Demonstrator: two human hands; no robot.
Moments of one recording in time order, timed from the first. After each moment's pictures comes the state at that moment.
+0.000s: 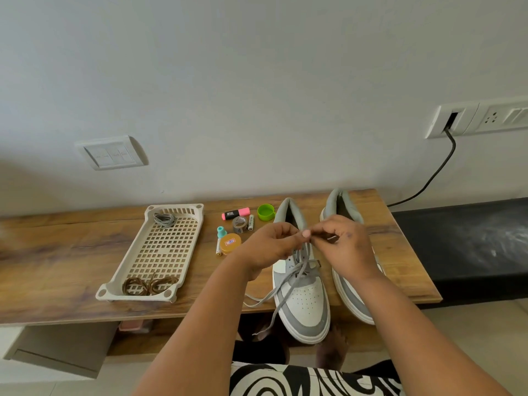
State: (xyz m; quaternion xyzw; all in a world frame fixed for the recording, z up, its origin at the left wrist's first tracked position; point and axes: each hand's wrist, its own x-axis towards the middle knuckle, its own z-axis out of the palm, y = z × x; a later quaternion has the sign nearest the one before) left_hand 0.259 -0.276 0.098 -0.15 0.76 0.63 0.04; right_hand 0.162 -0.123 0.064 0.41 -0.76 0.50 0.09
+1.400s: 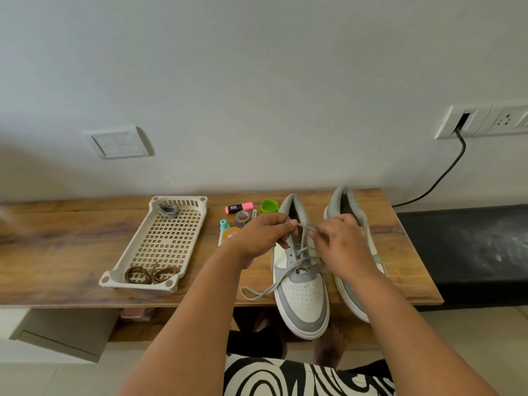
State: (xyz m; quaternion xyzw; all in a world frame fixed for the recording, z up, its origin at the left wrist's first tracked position) left_hand 0.261 -0.289 0.105 -0.18 0.78 0.60 0.02; right_hand 0.165 -0.127 0.063 0.37 -0.89 0.28 0.04
